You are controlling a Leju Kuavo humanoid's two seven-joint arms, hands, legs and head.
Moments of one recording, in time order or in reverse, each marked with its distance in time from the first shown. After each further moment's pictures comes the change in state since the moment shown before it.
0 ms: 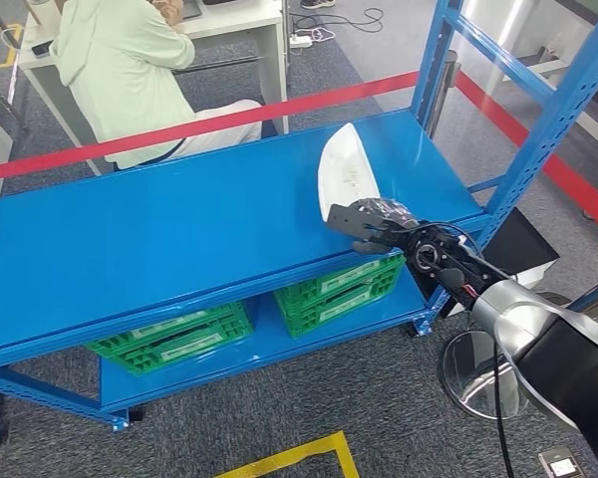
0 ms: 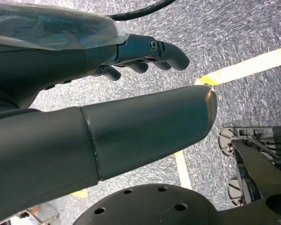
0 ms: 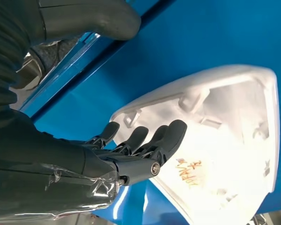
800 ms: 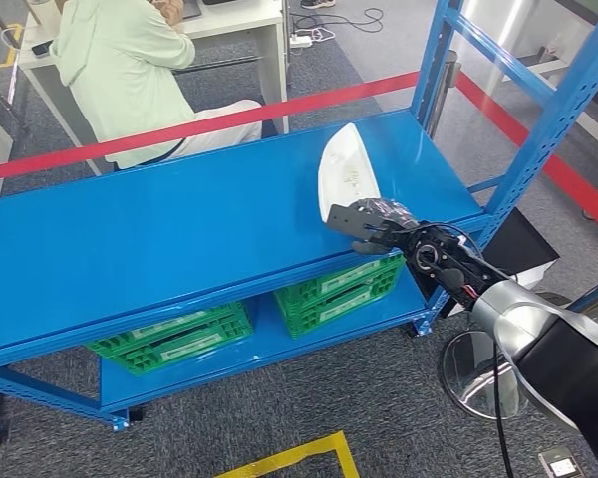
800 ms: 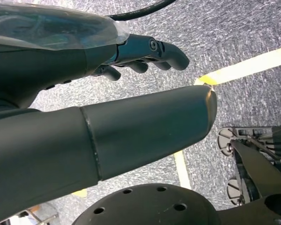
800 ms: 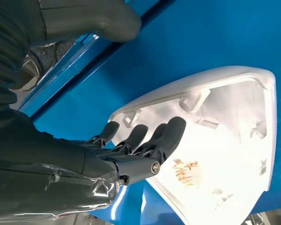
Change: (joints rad) left arm 0.000 0.000 0.000 0.000 0.005 0.000 -0.003; right arm 0.002 0.000 -0.002 -0.003 -0.004 0.002 -0.009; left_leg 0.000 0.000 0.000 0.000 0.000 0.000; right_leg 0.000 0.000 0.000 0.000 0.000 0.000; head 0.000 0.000
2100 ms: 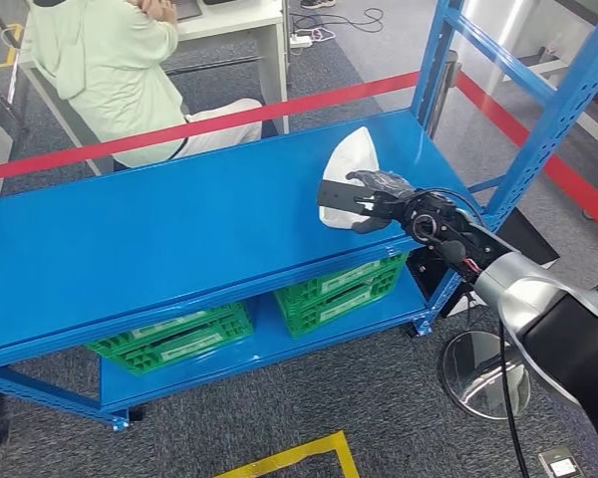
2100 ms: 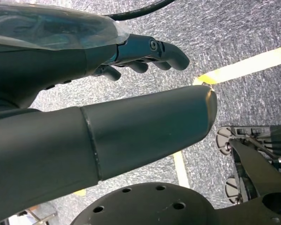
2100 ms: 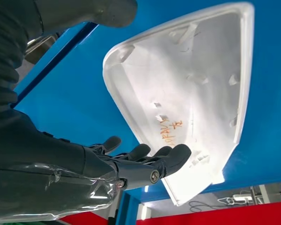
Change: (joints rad) left arm 0.000 0.000 -0.007 0.000 0.014 -0.003 -0.007; right arm -0.114 -0.016 0.031 -0.074 0.056 0.117 0.162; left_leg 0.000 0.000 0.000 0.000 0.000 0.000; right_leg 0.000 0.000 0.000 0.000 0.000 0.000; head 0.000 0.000
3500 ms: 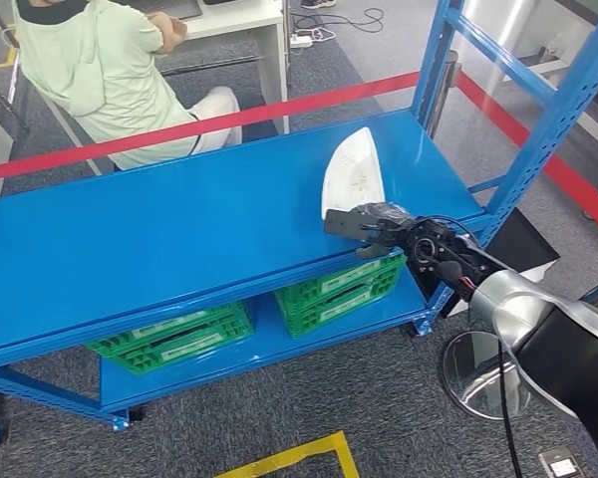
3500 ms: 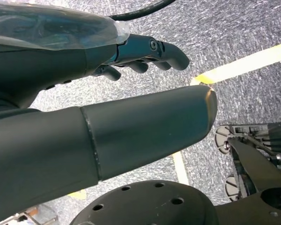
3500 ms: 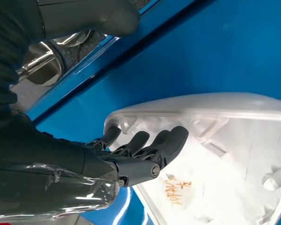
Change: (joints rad) left arm -0.004 0.000 -0.003 0.000 -0.020 -0.012 -0.004; right arm 0.051 0.016 0.070 0.126 -0.074 -0.024 -0.108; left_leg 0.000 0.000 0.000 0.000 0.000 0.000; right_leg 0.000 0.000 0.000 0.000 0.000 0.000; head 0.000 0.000
